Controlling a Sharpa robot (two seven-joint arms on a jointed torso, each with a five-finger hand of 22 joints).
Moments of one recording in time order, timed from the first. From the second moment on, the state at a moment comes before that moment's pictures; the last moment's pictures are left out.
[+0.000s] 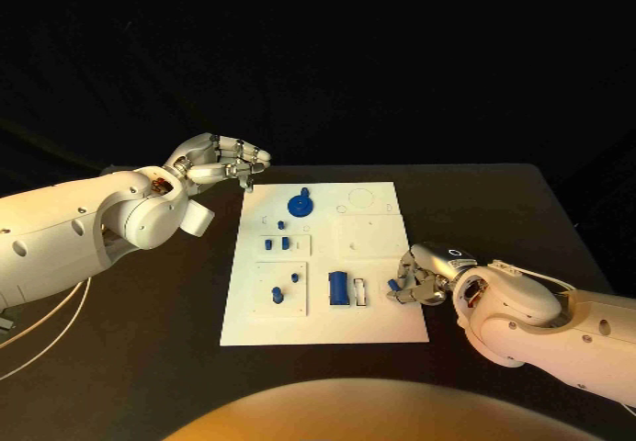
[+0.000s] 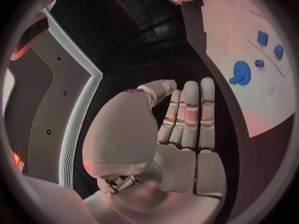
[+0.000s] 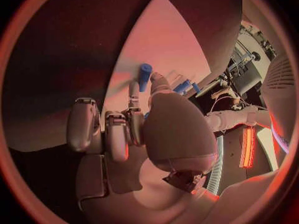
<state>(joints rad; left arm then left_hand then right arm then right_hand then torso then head) 1.17 -0.95 0.01 1.45 -0.34 -0.10 0.27 1.40 -0.18 0.57 0.01 0.34 0.84 0.20 0.33 0.24 0.80 0.15 0.54 0.10 1.02 0.07 1.18 0.37 0.17 0.86 0.16 1.06 0.55 1.01 -0.98 -0.16 1.83 -1.62 -0.35 -0.55 1.29 -0.13 -0.13 0.29 0.44 1.05 0.06 0.48 0.31 1.46 -0.01 1.40 1.31 1.46 -0.06 1.57 1.31 0.08 1.40 0.04 1.29 1.31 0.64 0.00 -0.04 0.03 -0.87</state>
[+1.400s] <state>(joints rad) 1.17 -0.95 0.01 1.45 -0.34 -0.10 0.27 1.40 -0.18 0.57 0.01 0.34 0.84 0.20 0.33 0.24 0.80 0.15 0.54 0.10 1.02 0.07 1.18 0.37 0.17 0.86 0.15 1.07 0.55 1.01 -1.00 -0.16 1.87 -1.49 -0.49 -0.60 1.34 -0.10 -0.10 0.29 0.44 1.10 0.04 0.43 0.33 1.47 -0.02 1.48 1.31 1.47 -0.08 1.57 1.31 0.07 1.44 0.03 1.37 1.31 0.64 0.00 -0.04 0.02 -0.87</state>
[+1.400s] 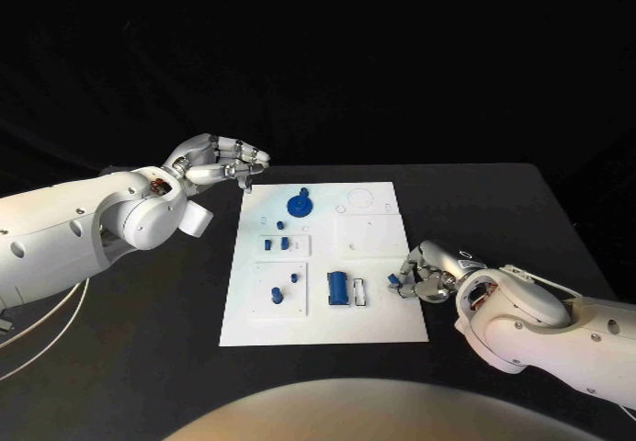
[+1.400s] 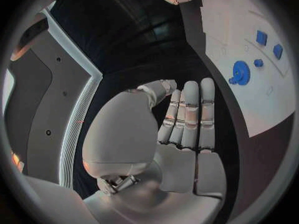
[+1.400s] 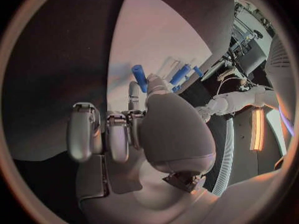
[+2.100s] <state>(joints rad) 1.17 -0.95 0.01 1.45 -0.35 -0.10 0.27 1.40 -0.18 0.57 0.01 0.34 0.84 0.20 0.33 0.24 0.80 0.15 0.54 0.10 1.02 0.07 1.18 0.37 0.17 0.86 0.15 1.07 0.55 1.02 -0.97 -0.16 1.90 -1.36 -0.58 -0.61 1.33 -0.11 -0.11 0.29 0.44 1.10 0.04 0.44 0.34 1.46 -0.03 1.48 1.31 1.46 -0.08 1.57 1.31 0.07 1.45 0.03 1.37 1.31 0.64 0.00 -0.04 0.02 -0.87</state>
